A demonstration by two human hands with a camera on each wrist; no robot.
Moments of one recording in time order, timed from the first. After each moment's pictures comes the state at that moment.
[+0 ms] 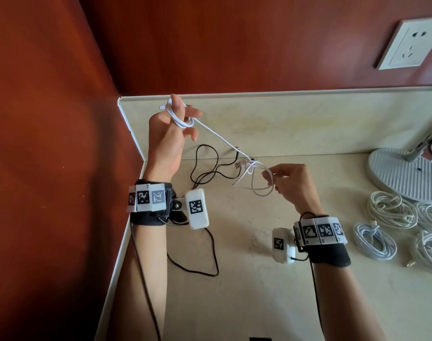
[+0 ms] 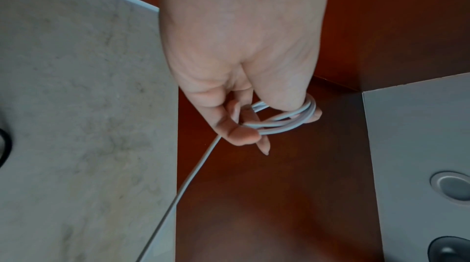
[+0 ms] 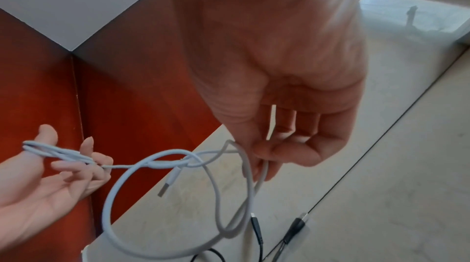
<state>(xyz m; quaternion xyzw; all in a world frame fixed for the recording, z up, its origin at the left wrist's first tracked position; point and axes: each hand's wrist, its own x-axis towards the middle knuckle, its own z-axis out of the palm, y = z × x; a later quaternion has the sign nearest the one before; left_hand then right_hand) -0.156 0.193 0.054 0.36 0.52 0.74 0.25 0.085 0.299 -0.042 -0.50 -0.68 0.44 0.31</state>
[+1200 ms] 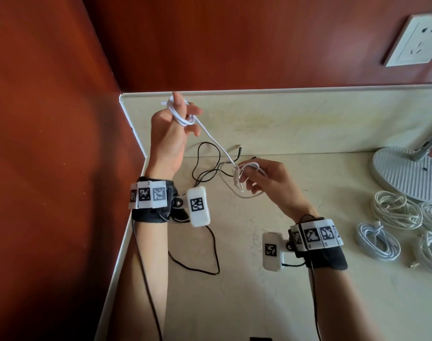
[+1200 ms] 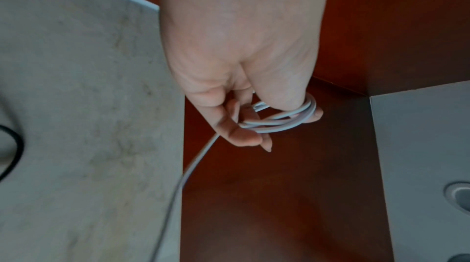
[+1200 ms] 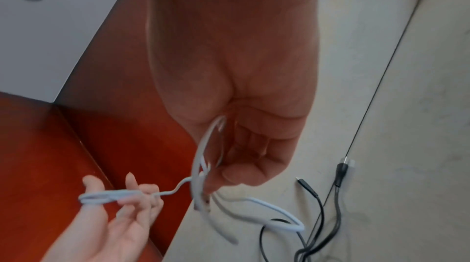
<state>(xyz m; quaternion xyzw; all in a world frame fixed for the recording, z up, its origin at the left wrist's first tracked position) -0.158 0.194 0.052 0.35 0.51 0.74 0.25 0.057 0.273 -0.036 -0.28 -0.68 0.60 0.30</state>
